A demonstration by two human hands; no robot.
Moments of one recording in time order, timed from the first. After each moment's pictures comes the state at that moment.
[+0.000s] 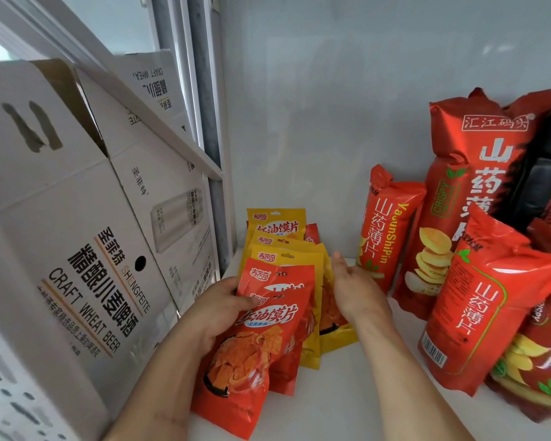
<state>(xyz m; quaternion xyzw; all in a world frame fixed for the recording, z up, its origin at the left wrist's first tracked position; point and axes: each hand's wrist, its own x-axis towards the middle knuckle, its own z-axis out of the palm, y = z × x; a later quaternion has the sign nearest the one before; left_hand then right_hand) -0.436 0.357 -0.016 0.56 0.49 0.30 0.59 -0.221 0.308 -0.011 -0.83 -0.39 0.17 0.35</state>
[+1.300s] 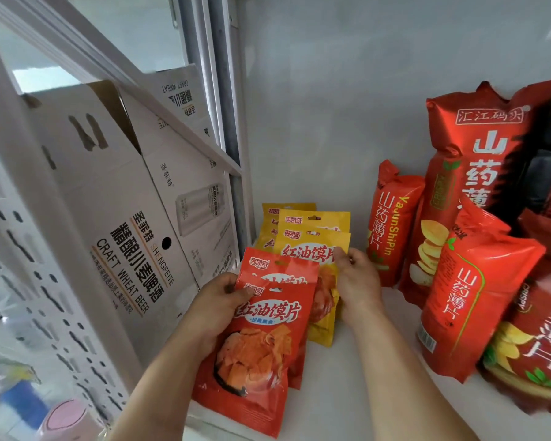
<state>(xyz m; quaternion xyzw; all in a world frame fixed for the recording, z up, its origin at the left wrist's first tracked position) -0.447 0.299 -0.013 0.51 0.54 0.40 0.54 -0.236 0.301 -0.017 -0.56 -0.31 0.35 0.68</state>
